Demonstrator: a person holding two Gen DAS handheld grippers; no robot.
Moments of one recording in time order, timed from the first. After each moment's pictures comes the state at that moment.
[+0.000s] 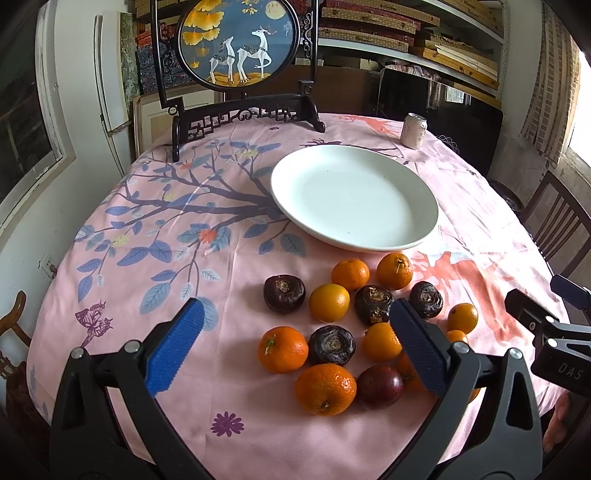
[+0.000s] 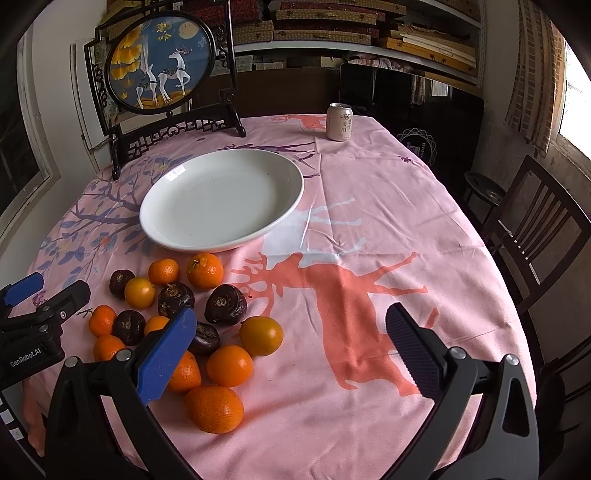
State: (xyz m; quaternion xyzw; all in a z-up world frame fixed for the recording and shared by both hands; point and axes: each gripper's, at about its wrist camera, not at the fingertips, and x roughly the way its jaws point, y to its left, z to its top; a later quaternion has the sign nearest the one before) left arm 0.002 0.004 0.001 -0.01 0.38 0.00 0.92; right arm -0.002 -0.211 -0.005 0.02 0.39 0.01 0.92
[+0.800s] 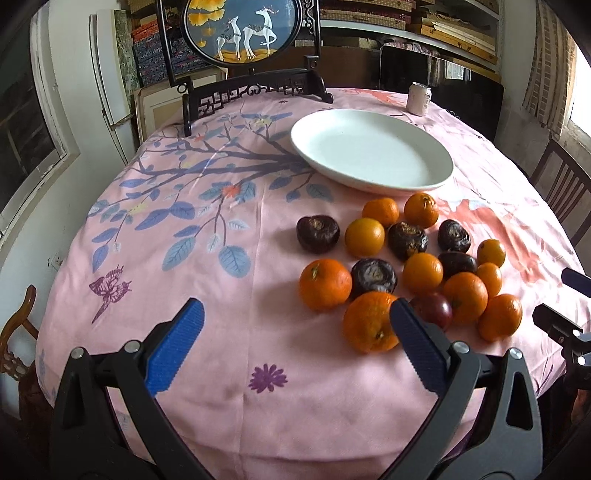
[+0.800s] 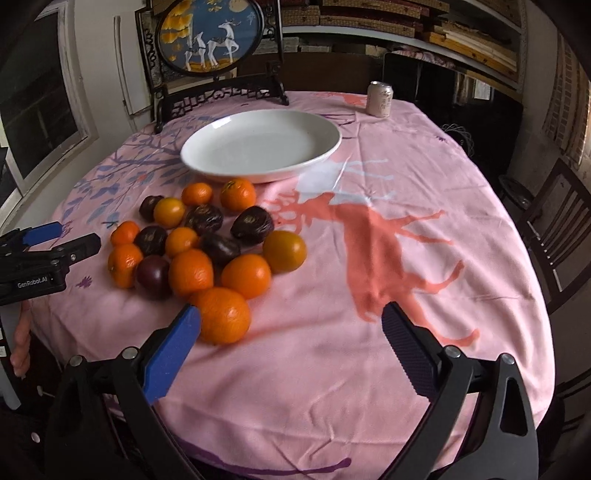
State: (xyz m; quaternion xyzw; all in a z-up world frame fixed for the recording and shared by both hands) left arm -0.035 0.031 -0.031 0.02 0.41 0.01 0.91; right arm -0.053 -0.214 -0.043 -0.01 0.41 0.11 0.90
